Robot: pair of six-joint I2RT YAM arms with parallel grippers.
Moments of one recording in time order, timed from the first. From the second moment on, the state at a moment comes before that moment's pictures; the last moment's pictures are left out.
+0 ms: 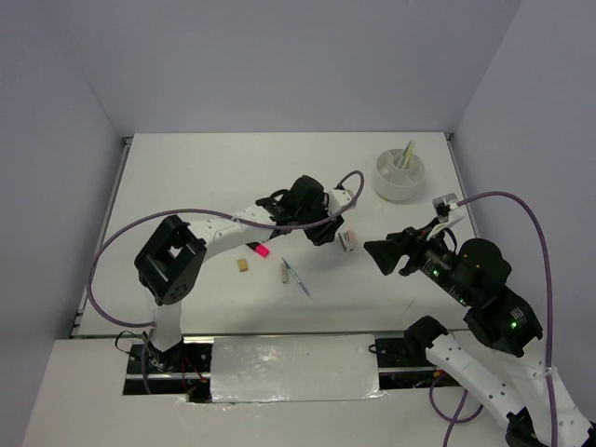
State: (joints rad) left arm -0.80 1.89 1.38 -0.20 0.31 0.20; right arm 0.56 0.45 0.95 -0.66 -0.07 0.45
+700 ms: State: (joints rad) left arm -1.02 1.93 1.79 -0.79 -0.56 -1.17; right arm 0.56 0.41 1.01 -0.69 0.03 0.48
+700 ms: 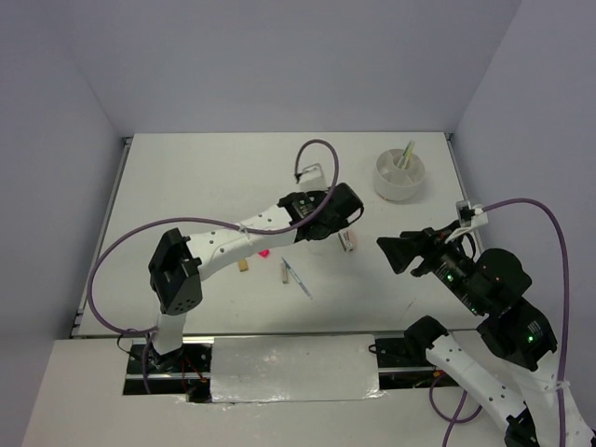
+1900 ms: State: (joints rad) left arm -0.95 2.23 1.90 -1.15 -0.37 -1.90; right arm 0.56 0.35 1.04 -0.76 0.02 0.45
